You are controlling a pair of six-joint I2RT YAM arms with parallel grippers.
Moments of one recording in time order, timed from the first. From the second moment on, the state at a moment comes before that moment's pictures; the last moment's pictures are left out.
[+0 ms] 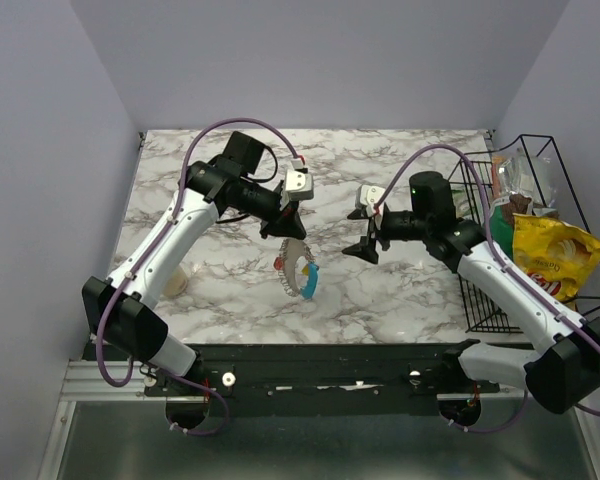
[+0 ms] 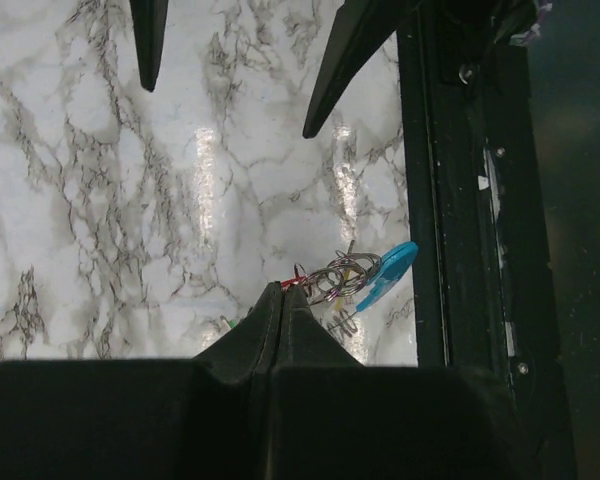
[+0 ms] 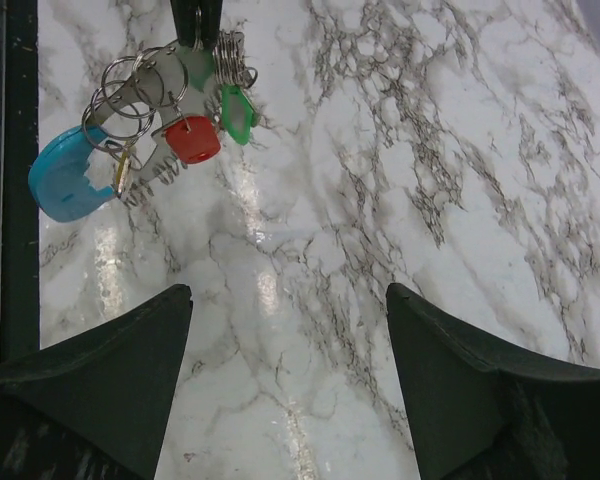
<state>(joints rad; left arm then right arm) -0.48 1.51 1.56 -1.03 0.95 0.74 0.48 1.19 1.00 -0.32 -0.76 -0.60</state>
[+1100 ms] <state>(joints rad) -0.49 1.49 1.56 -1.11 1.14 0.91 0.69 1.24 1.00 -0.33 -0.92 -0.54</state>
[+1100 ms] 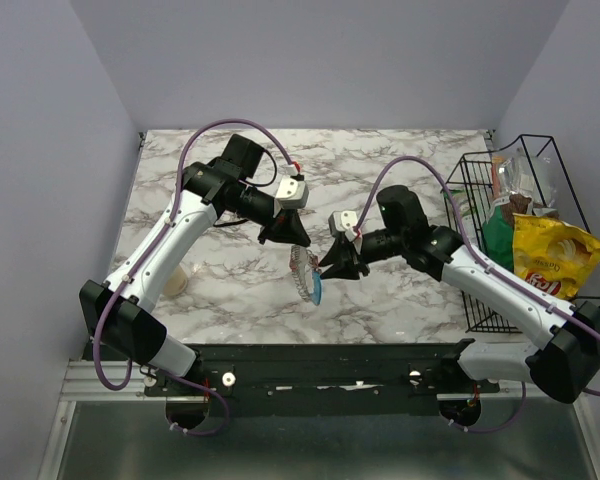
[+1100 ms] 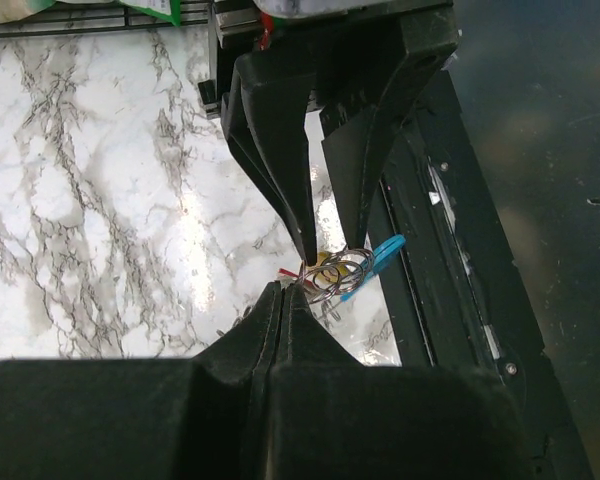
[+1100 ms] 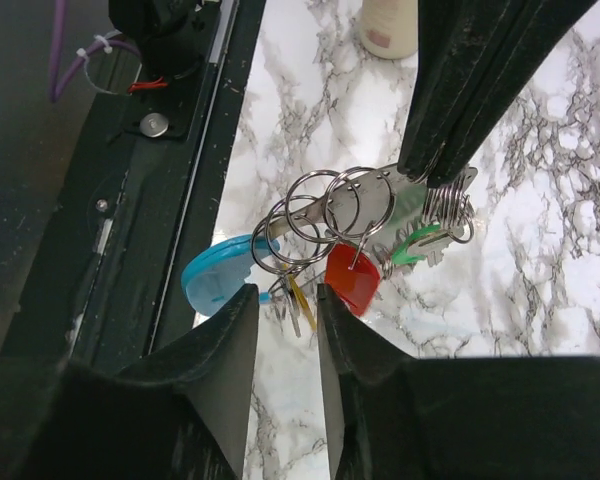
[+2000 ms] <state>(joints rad) -0.49 1.50 1.58 -1.08 1.14 0.86 0.69 1.25 1.00 -0.34 -0.97 -0.53</state>
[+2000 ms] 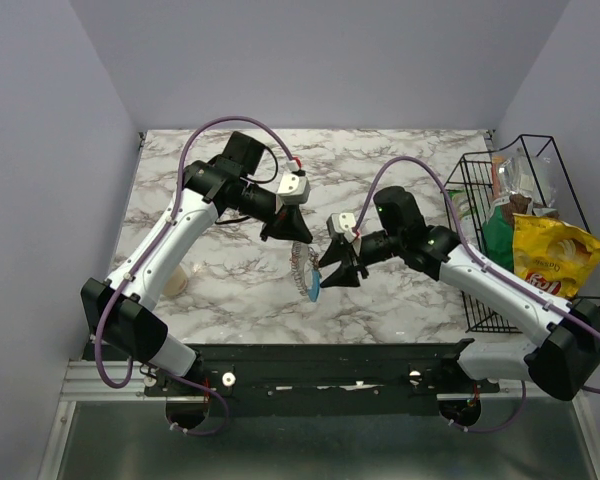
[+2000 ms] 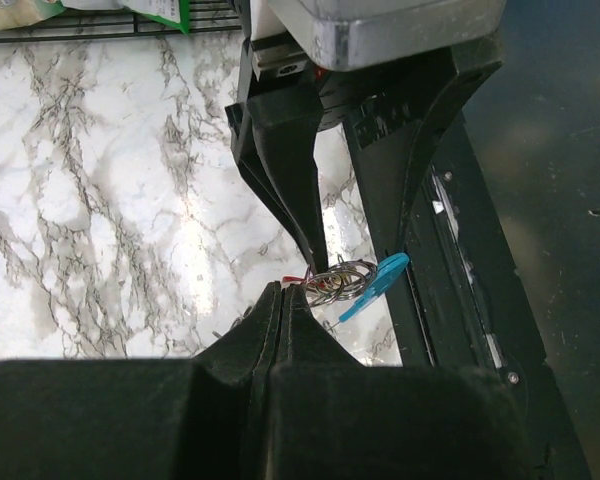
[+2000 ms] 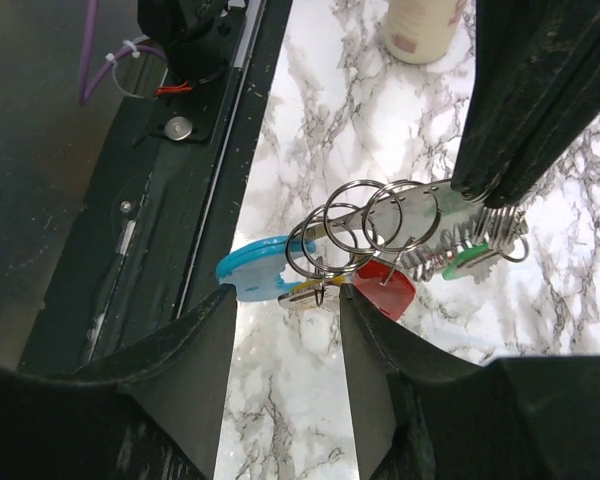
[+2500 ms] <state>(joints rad) -0.49 1.50 1.58 -1.01 1.14 0.80 0.71 1.26 0.98 -0.26 -0.96 -0.46</state>
